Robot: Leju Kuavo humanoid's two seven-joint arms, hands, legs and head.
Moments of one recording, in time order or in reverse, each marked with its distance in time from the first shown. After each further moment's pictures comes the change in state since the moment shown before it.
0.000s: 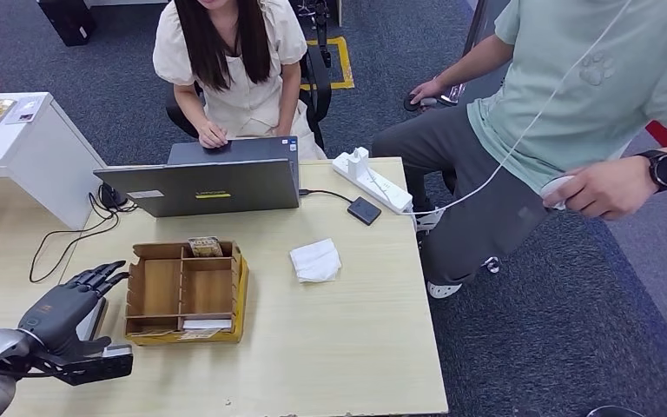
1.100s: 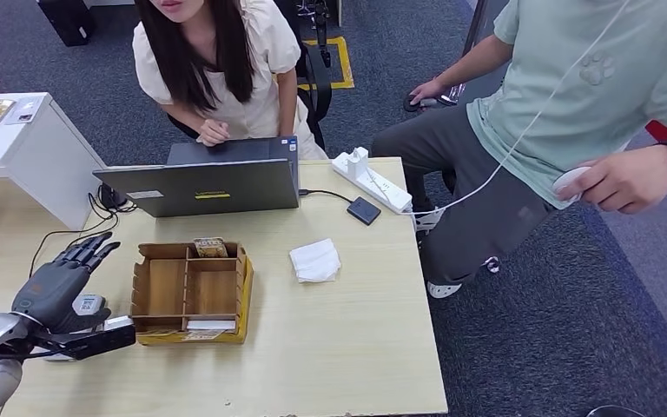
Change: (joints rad) left arm -0.032 -0.085 0.112 -0.001 -0.073 0.054 0.022; right arm 0.017 0.023 -0.053 -0.046 0.035 0.027 0.000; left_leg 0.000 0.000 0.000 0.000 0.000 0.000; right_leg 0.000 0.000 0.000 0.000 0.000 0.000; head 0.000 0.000
